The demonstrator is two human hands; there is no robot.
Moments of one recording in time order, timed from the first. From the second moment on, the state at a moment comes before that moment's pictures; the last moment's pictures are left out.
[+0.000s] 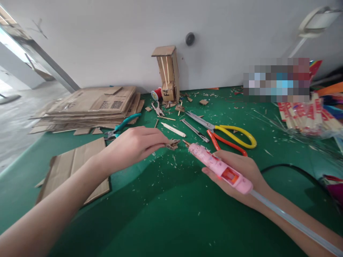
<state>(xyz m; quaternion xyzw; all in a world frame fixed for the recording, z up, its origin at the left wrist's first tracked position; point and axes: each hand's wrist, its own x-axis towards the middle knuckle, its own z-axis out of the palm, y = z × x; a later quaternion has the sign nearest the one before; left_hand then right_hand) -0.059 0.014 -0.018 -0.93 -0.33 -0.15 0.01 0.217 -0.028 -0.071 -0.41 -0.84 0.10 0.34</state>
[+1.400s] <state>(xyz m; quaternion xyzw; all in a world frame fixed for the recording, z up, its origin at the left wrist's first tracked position) -0.050 0.003 -0.009 -0.95 -0.27 -0.12 0.09 0.221 -0.030 -0.086 -0.38 -0.85 0.17 0.30</state>
